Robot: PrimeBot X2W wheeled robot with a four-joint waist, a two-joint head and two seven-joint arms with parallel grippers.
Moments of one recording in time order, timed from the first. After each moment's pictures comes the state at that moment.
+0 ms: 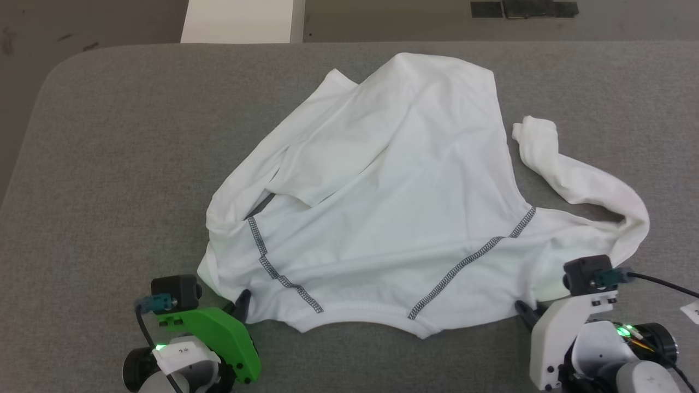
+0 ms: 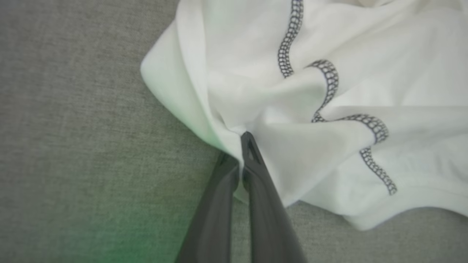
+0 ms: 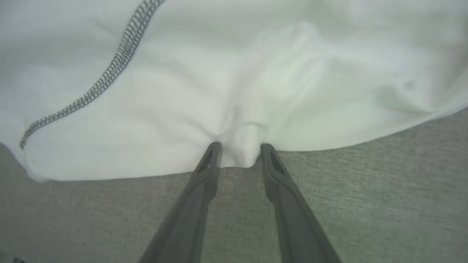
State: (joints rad) left arm -0.06 0.20 -0.23 0.15 -0.56 0.10 0.28; right arm 0.00 -0.07 0.01 0.00 0.20 0.12 0.68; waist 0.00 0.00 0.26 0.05
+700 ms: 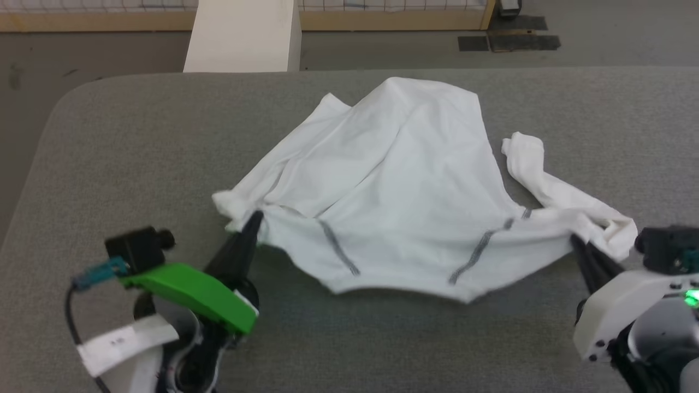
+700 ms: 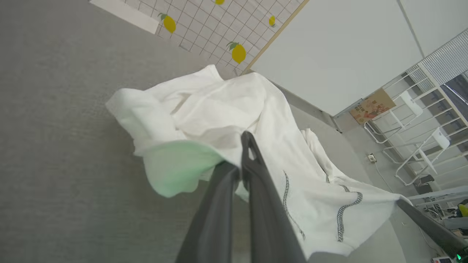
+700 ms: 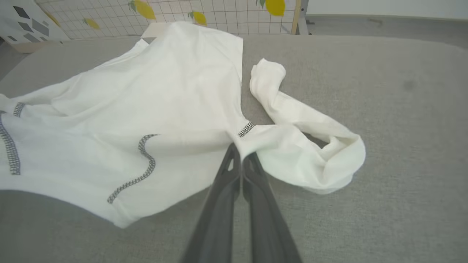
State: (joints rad) left arm -0.09 0.15 -0.15 -0.12 -0.81 -0.04 0.22; right arm 0.03 -0.05 -0.09 -0.32 0.17 0.12 0.59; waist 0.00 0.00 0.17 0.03
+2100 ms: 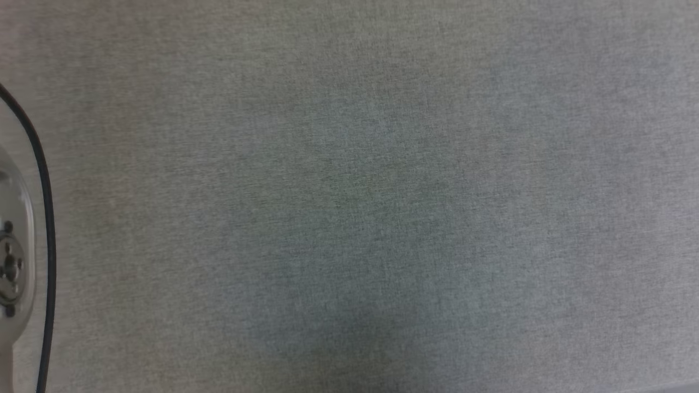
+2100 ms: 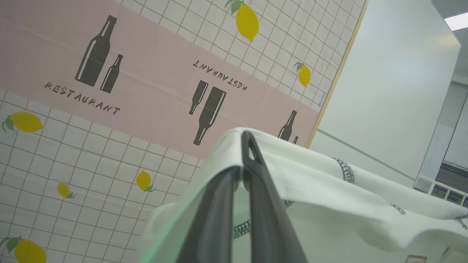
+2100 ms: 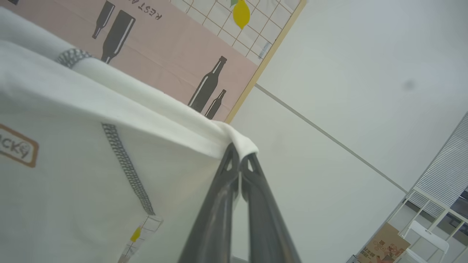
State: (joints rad) left arm -1.65 0.28 -0.04 0.33 -0.64 0.05 0.02; right arm -1.72 -0.27 0.05 0.38 -0.22 0.13 0.25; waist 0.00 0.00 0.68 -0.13
